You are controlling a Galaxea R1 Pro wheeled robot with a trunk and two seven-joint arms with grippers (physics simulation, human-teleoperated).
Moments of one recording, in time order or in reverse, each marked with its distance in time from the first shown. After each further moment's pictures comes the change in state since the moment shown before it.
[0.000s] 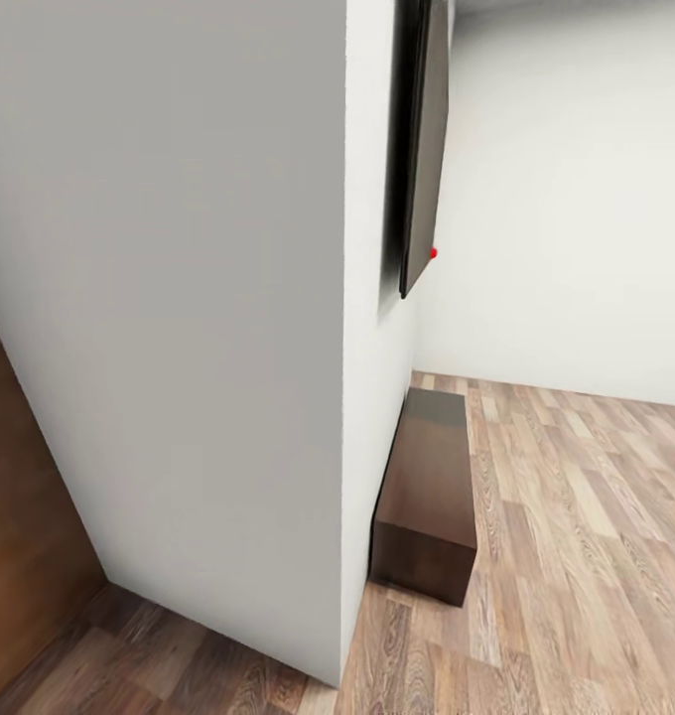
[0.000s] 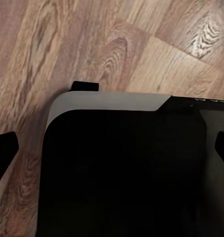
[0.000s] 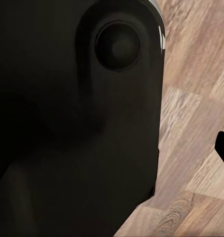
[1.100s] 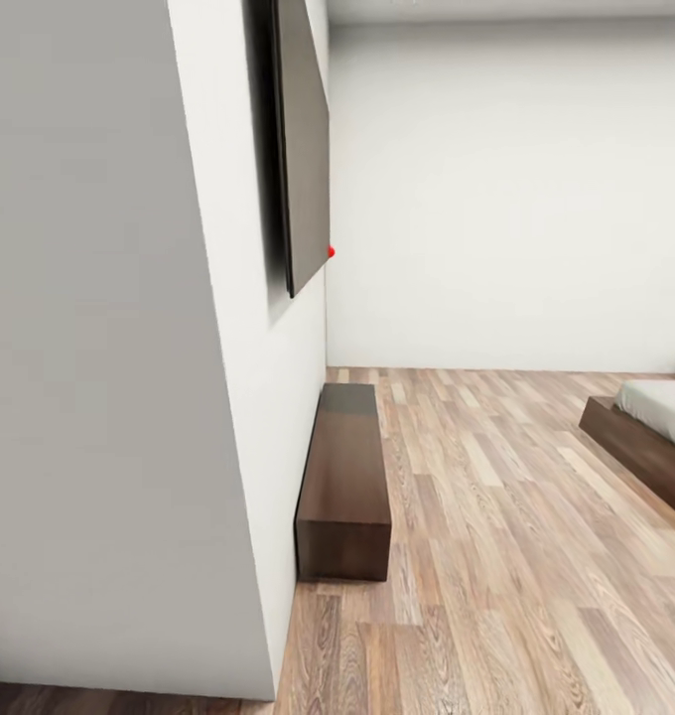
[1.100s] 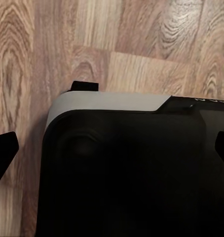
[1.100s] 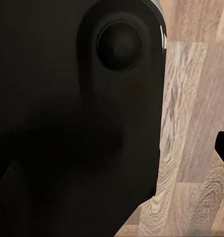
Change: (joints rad) left arm 0.000 0.000 0.000 0.000 0.002 0.000 0.000; right arm 0.000 0.002 0.000 0.001 0.000 0.000 0.000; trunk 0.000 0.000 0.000
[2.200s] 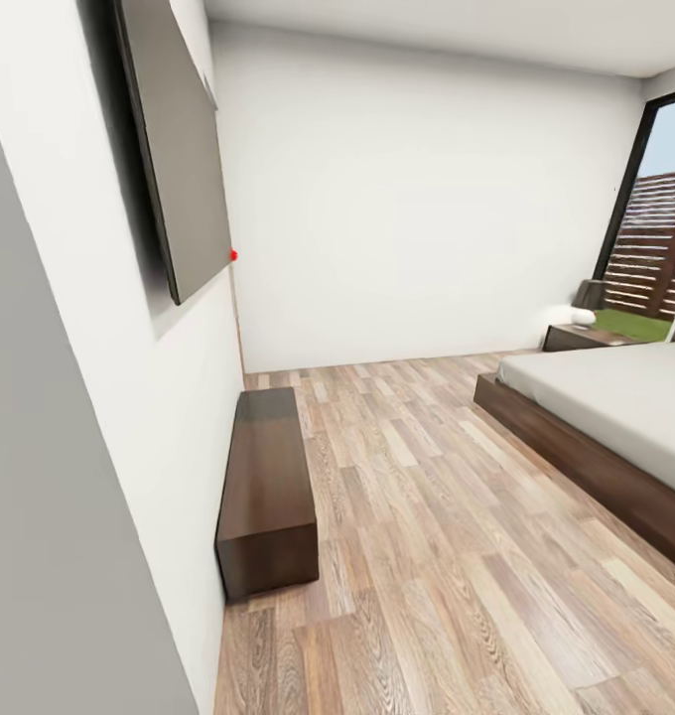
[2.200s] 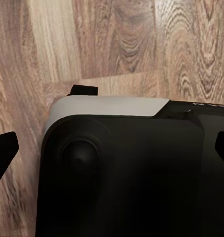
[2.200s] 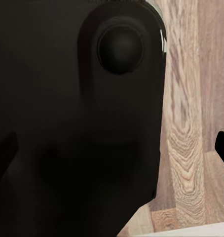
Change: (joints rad) left arm 0.000 -0.001 -0.001 -0.005 0.001 0.000 0.000; right arm 0.000 0.000 0.001 0.001 0.000 -0.001 0.000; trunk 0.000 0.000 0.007
